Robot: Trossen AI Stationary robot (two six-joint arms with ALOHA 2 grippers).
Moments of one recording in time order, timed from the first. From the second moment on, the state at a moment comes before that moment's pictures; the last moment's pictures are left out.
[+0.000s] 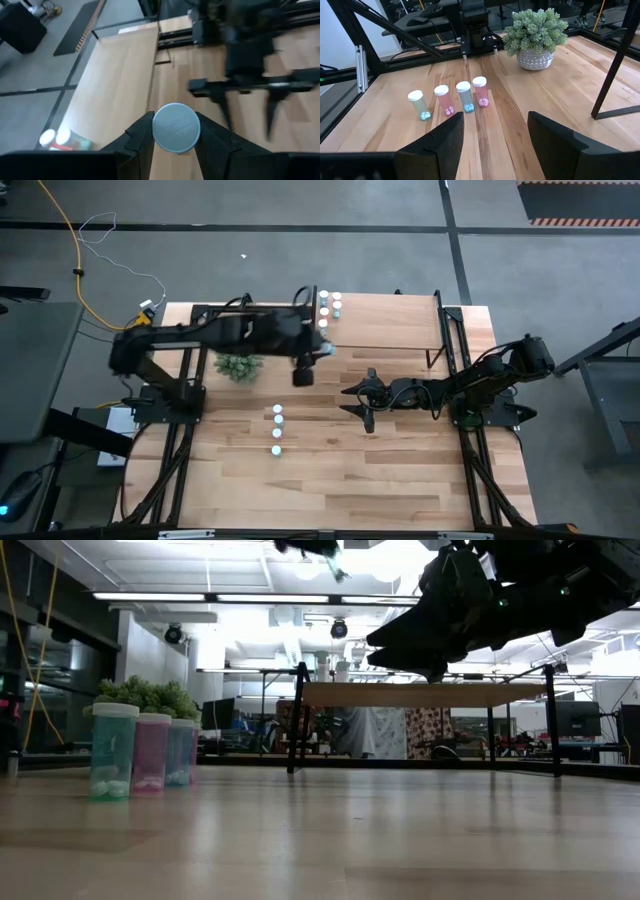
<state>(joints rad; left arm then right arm) 0.20 1.54 1.56 -0.60 -0.16 0.25 0.13 1.49 0.47 0.81 0.18 0.20</state>
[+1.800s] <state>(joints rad) 0.52 1.98 1.82 -0.70 -0.10 0.34 0.13 1.49 0.47 0.80 0.19 0.20</state>
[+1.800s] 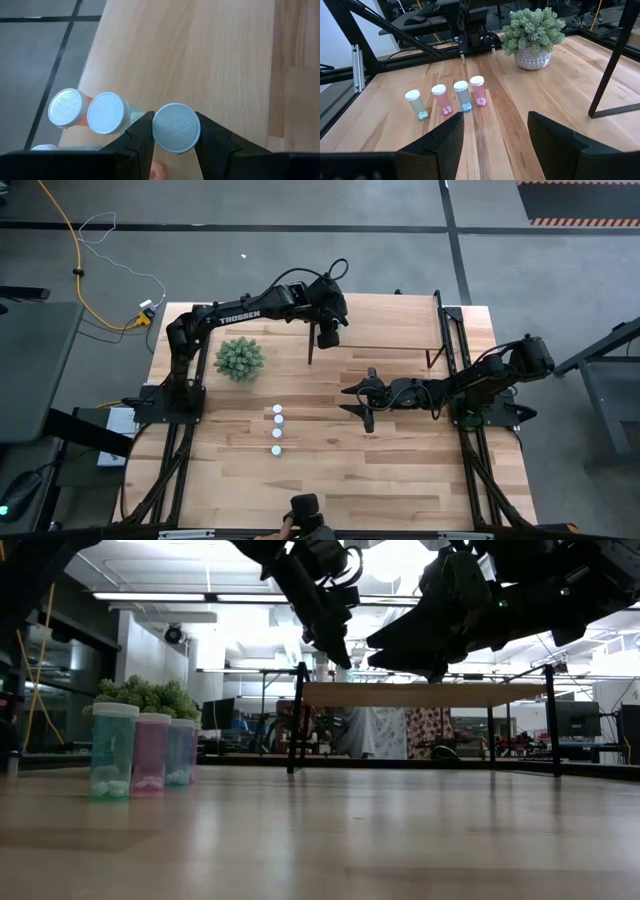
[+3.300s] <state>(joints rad) 0.51 1.89 1.82 -0.63 -0.14 0.35 0.13 1.49 0.47 0.79 0.19 0.20</state>
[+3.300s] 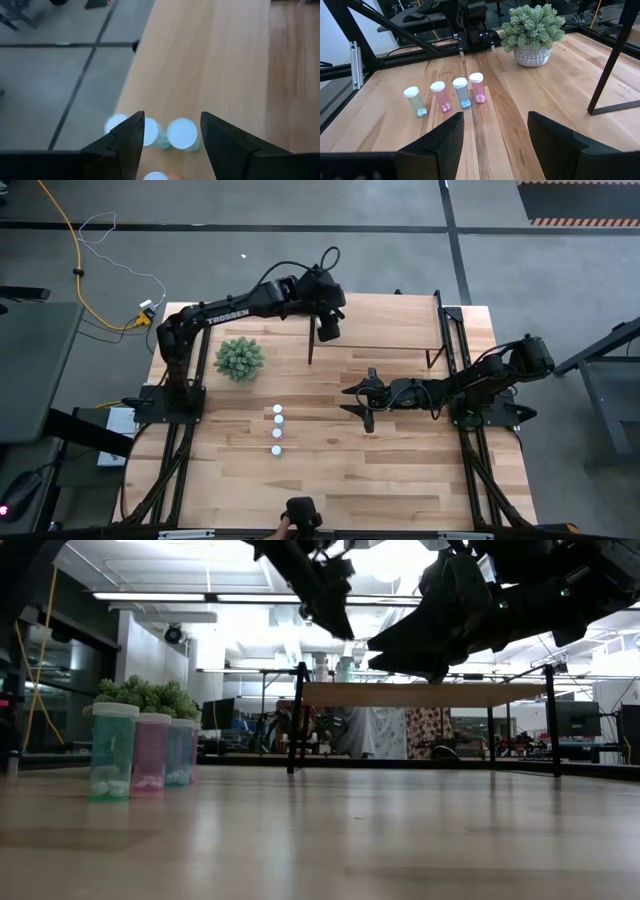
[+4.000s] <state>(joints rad) 0.40 1.45 1.31 -0.40 0.17 0.11 0.14 1.49 0.47 0.71 0.19 0.25</state>
